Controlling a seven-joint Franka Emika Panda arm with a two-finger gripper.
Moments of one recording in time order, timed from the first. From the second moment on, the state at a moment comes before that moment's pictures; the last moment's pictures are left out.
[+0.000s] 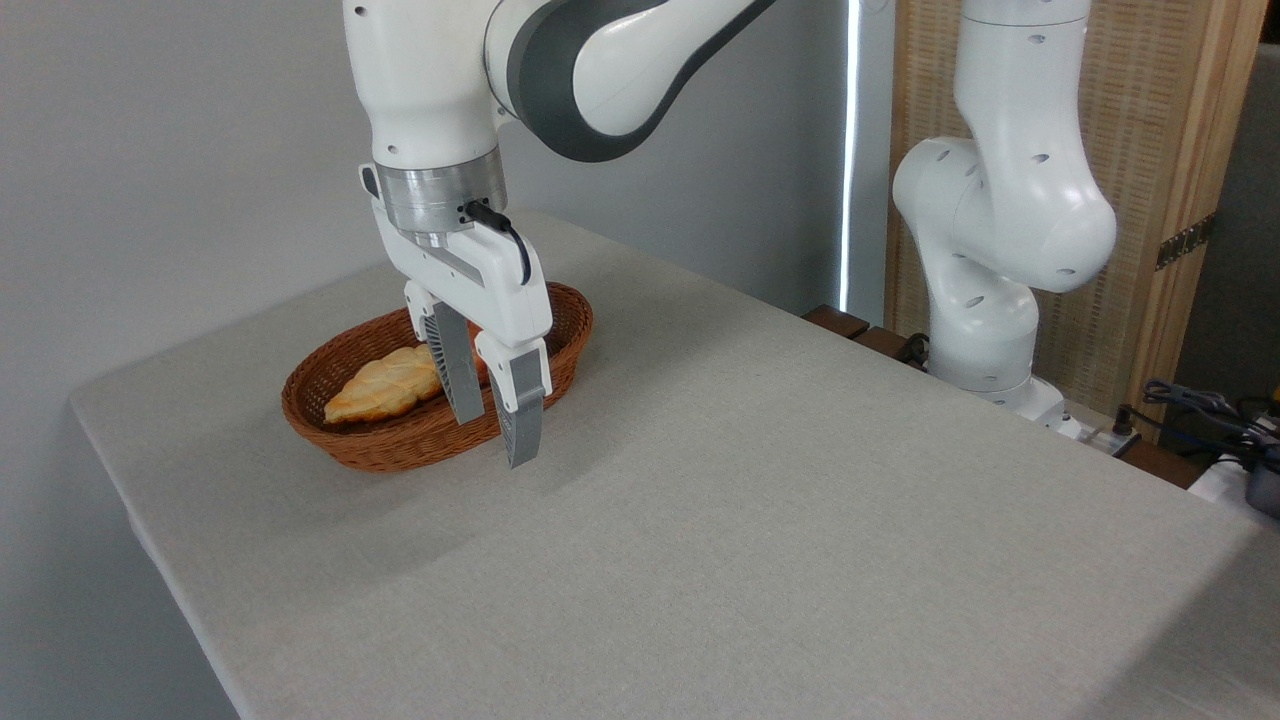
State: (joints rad) arm -0.24 -0.04 0.03 -1.96 -0.01 1.98 0.59
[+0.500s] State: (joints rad) arm -0.24 -0.04 0.03 -1.96 -0.02 1.98 0.59
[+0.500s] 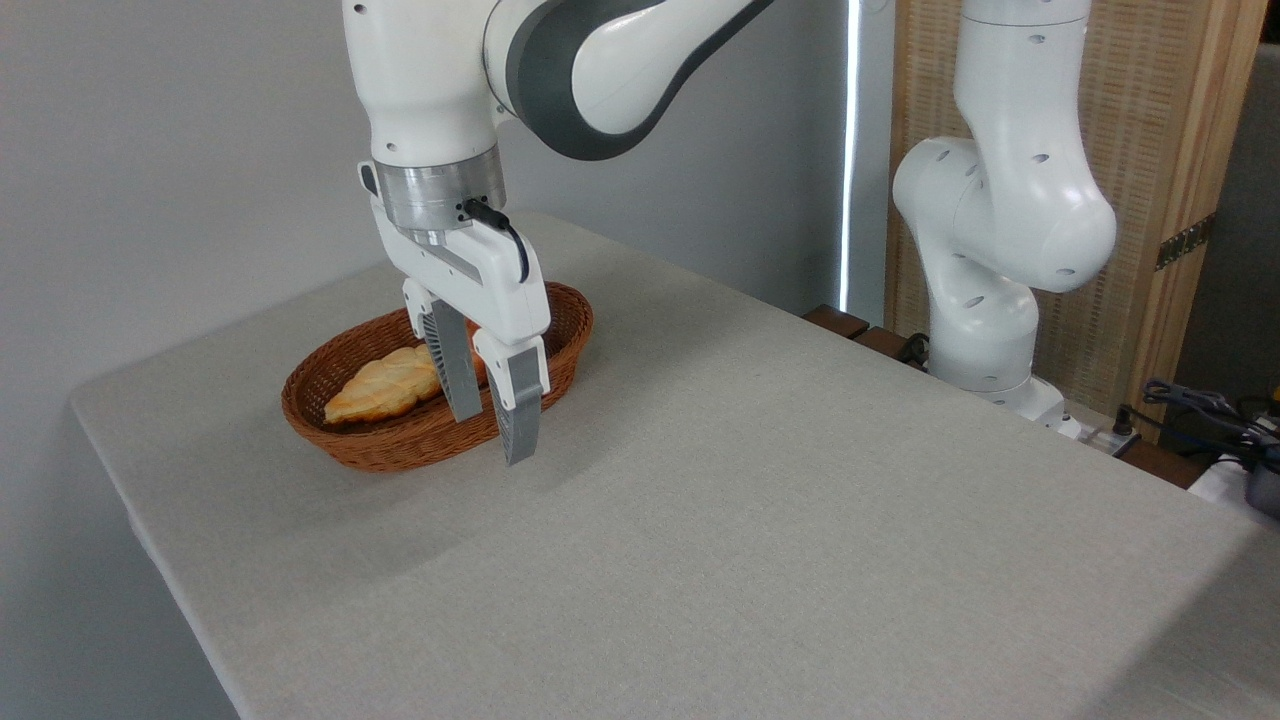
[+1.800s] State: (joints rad) arm -0.28 0.01 -0.28 -1.97 -0.22 2.01 0.57
